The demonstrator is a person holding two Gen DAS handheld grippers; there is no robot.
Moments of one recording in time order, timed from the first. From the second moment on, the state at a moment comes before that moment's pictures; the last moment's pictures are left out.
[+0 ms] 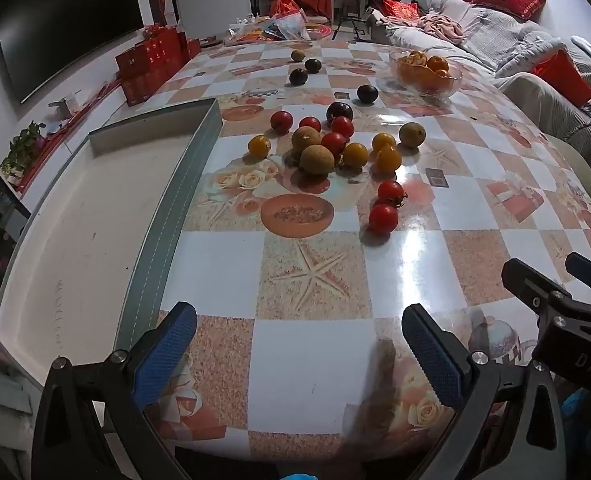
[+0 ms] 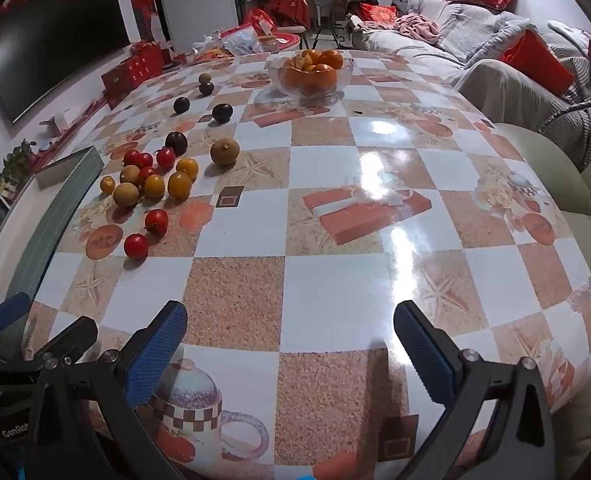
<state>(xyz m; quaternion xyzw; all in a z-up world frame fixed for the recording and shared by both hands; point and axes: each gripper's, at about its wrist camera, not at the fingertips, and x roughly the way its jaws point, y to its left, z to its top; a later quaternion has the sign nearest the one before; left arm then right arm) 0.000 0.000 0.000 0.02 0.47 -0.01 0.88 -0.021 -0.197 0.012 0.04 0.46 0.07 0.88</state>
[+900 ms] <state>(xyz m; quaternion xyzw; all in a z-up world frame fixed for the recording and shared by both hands) 0.006 -0.001 -0.003 0.02 0.48 -0.01 0.88 0.001 -0.174 0.011 0.01 0.47 0.12 0.87</state>
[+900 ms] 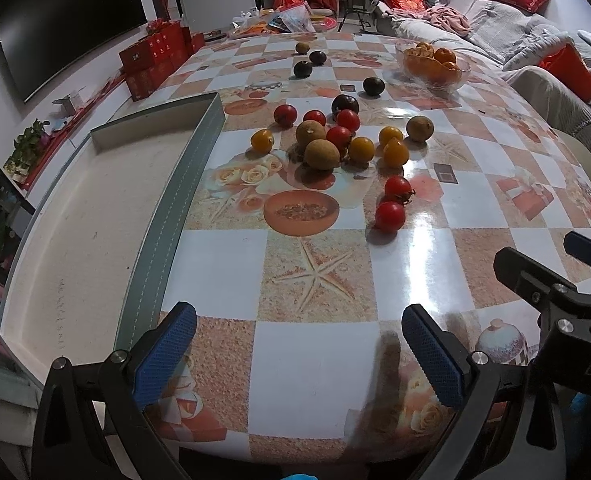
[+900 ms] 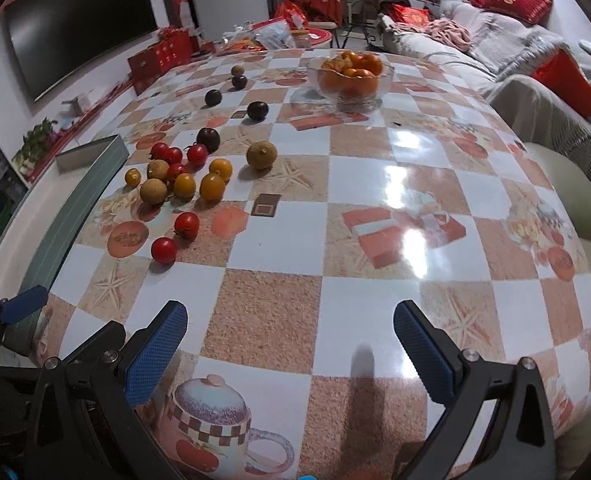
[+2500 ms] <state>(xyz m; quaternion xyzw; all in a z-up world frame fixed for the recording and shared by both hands) 0.038 -0.015 -0.009 0.00 0.50 -0.01 0.87 0.029 -0.188 0.004 0.01 0.48 0.12 0.87</state>
